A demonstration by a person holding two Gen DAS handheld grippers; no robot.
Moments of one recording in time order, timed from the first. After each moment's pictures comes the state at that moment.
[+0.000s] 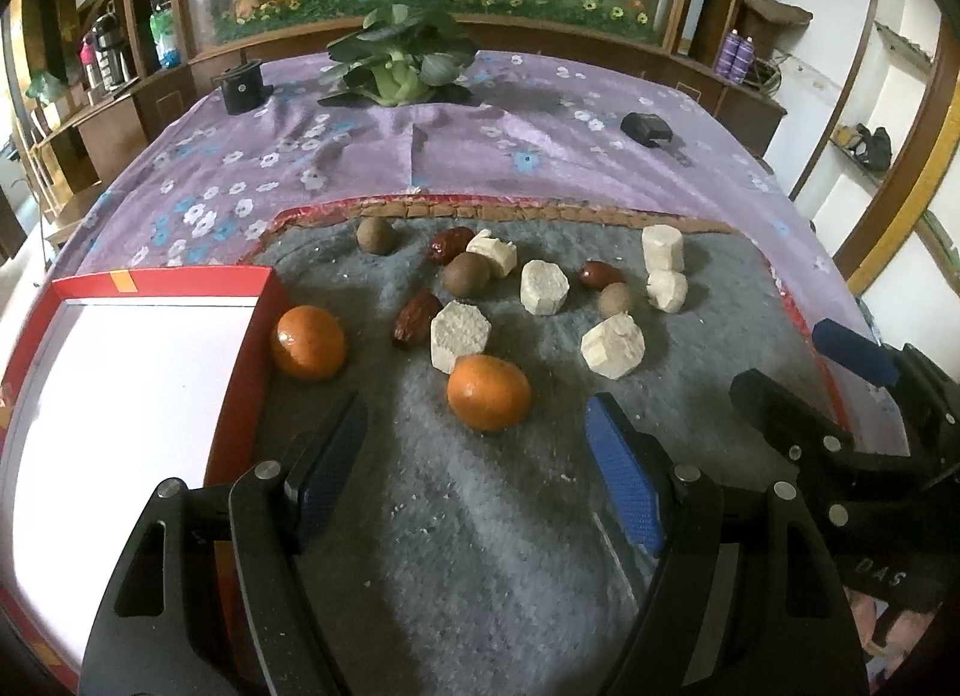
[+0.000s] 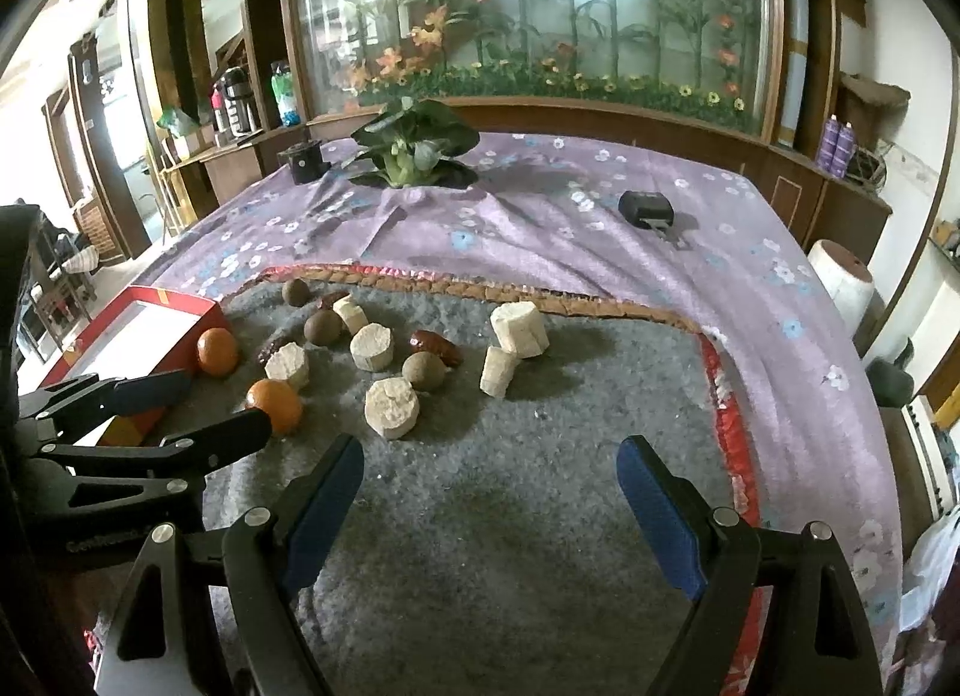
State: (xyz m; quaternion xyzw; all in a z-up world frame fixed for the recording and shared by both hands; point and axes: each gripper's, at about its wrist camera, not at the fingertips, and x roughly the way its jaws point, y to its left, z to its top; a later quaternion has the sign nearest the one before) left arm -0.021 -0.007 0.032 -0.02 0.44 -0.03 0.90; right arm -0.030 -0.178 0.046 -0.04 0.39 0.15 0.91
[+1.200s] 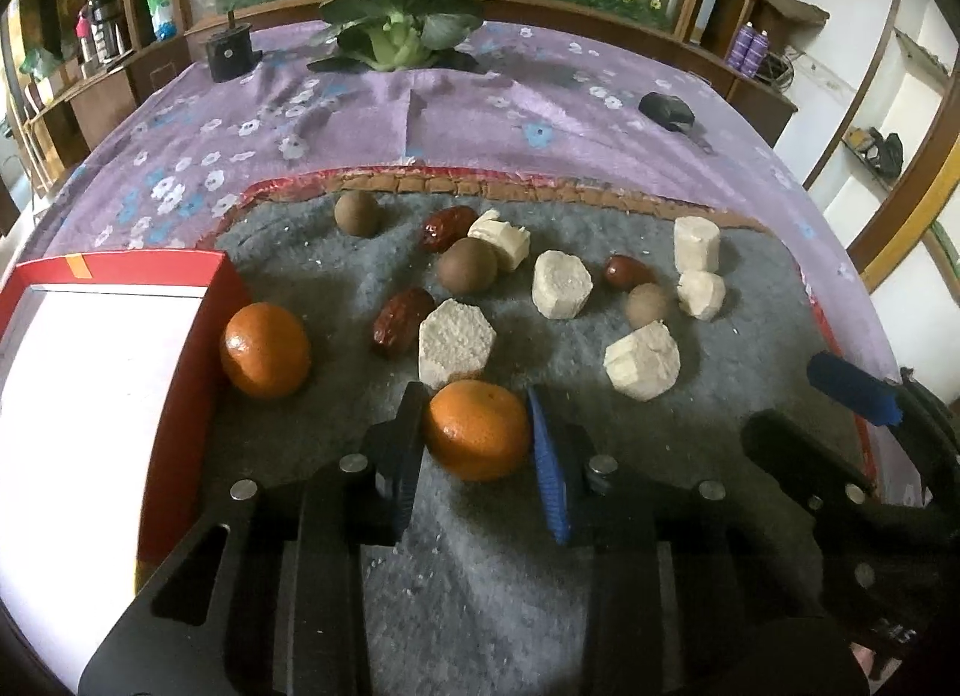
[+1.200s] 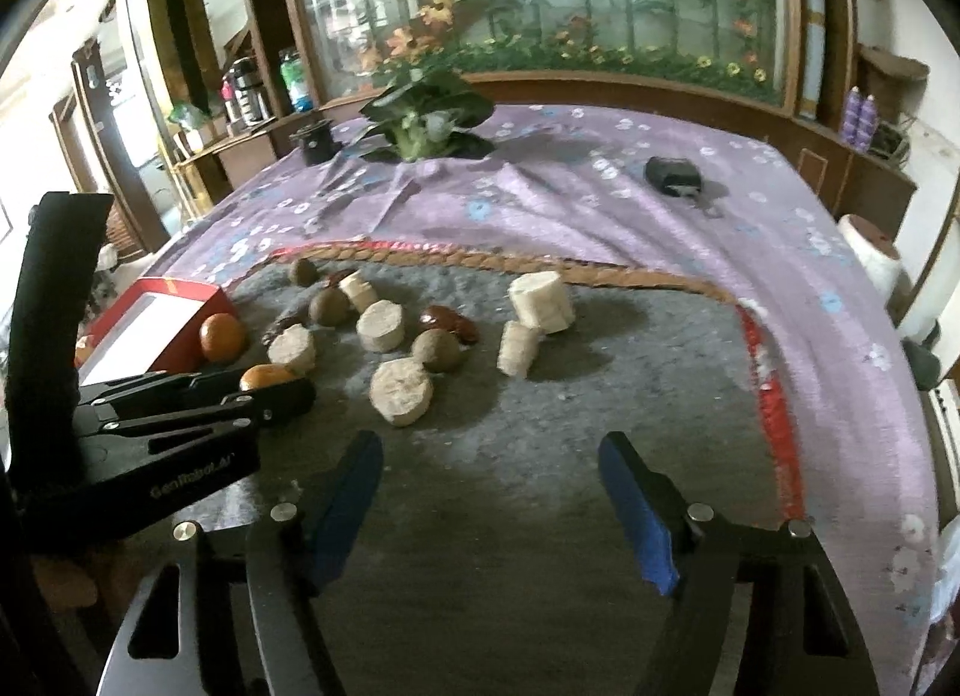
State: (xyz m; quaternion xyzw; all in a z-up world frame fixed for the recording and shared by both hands) left arm 0.004 -0.004 0.009 -0.04 0.46 -0.04 0.89; right arm -0.016 -0.175 0.028 -0.02 0.41 0.18 0.89
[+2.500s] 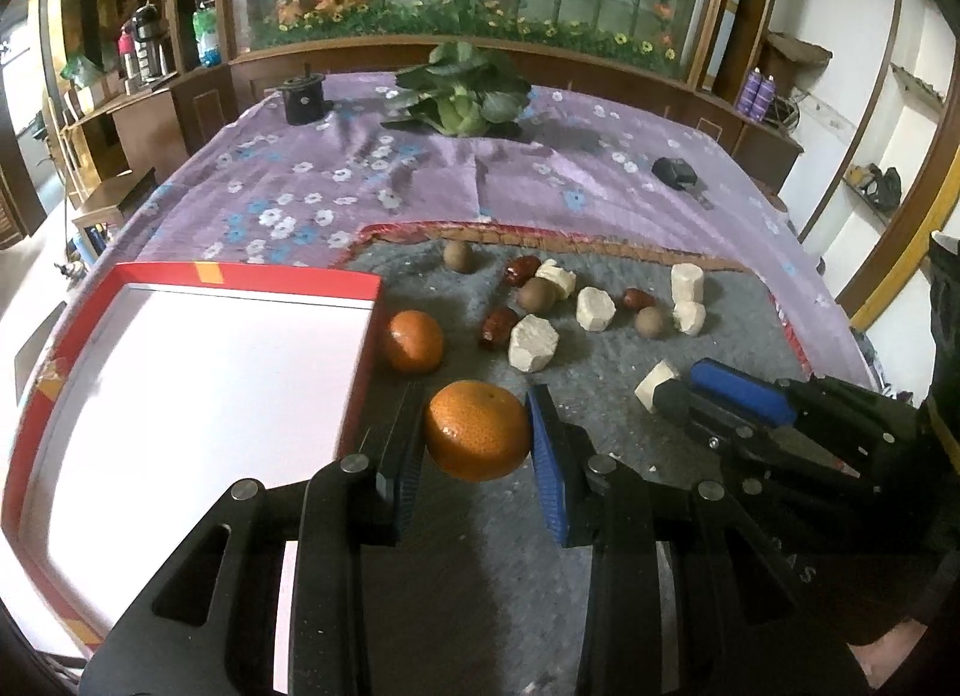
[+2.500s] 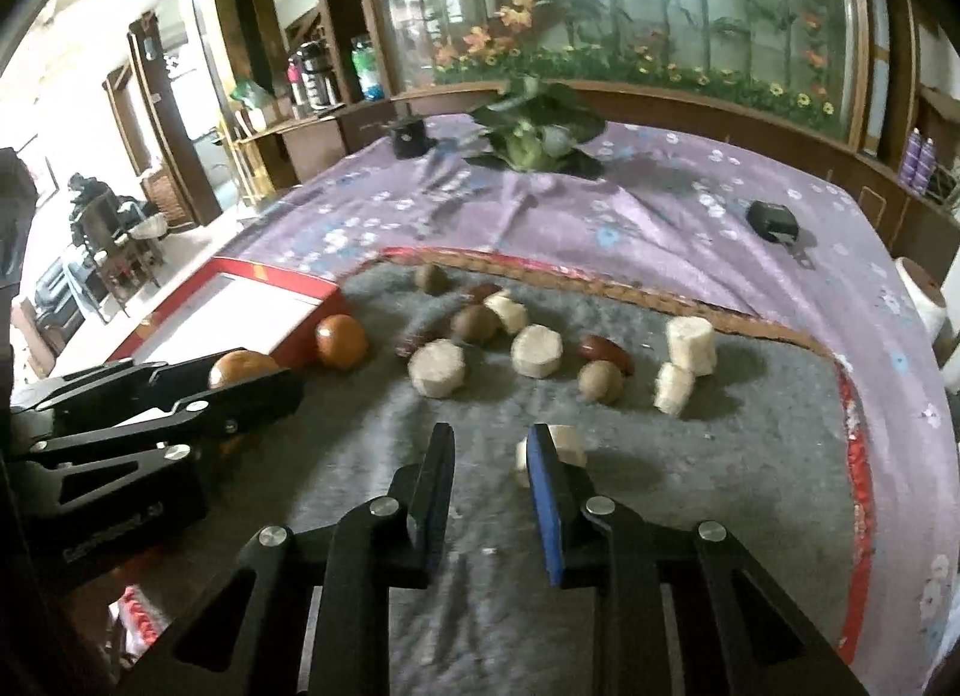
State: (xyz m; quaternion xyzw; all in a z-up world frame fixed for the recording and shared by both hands) left arm -0.056 0.039 0.065 -0.05 0.41 -0.01 0.91; right arm -0.034 -0.110 0.050 -0.04 0.40 0.25 0.88
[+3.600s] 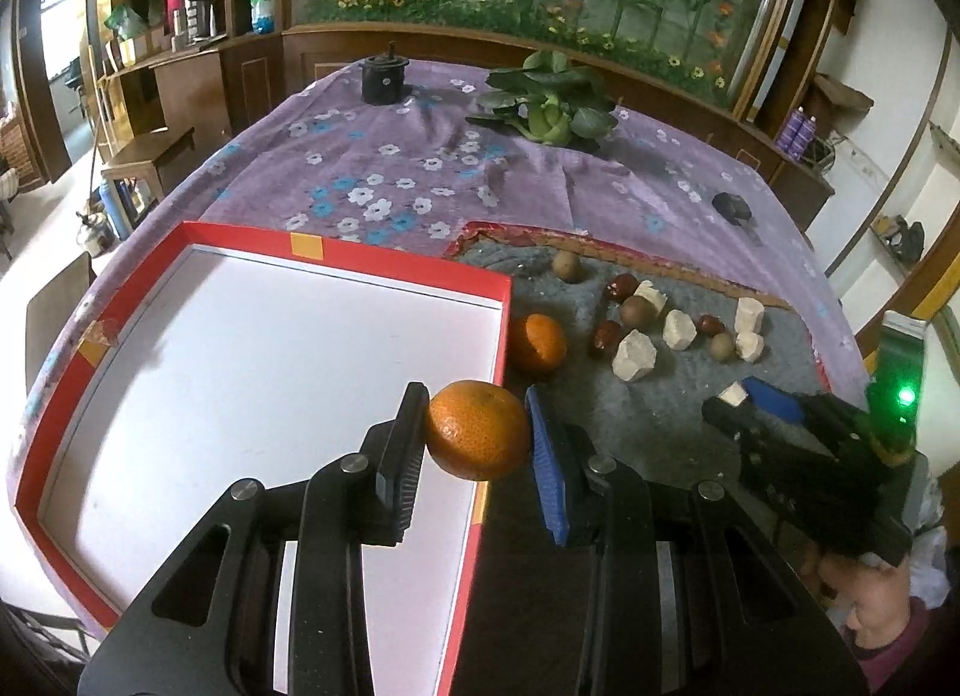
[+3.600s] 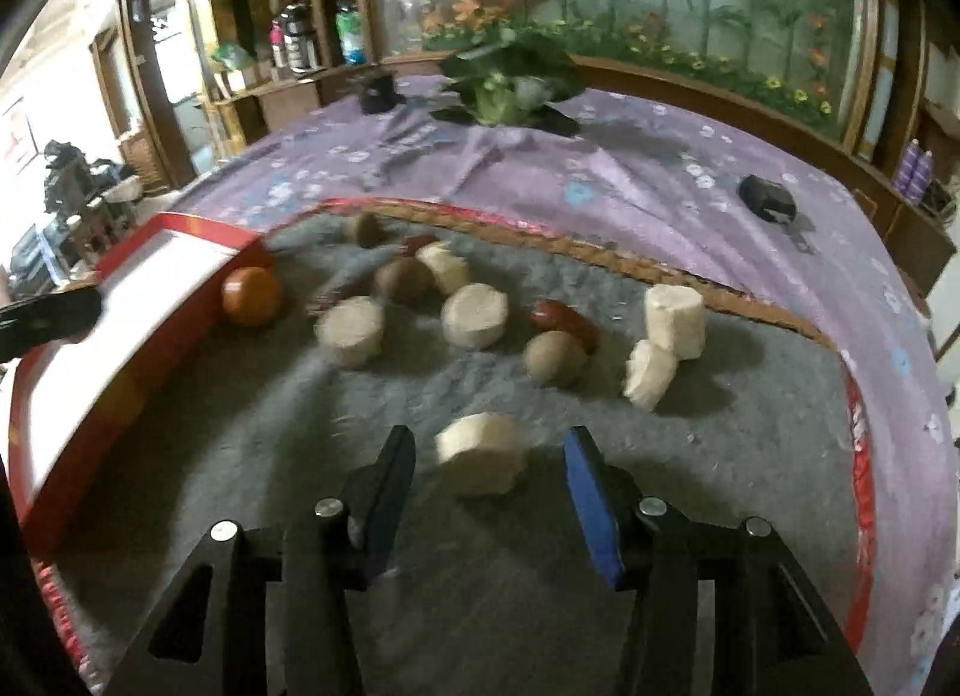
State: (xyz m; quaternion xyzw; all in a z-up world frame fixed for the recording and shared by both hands) left arm -0.063 0.104 0.064 -0.10 0.42 0.03 0.90; right arm 0.002 -0.117 0.003 -0.09 0.43 0.21 0.87
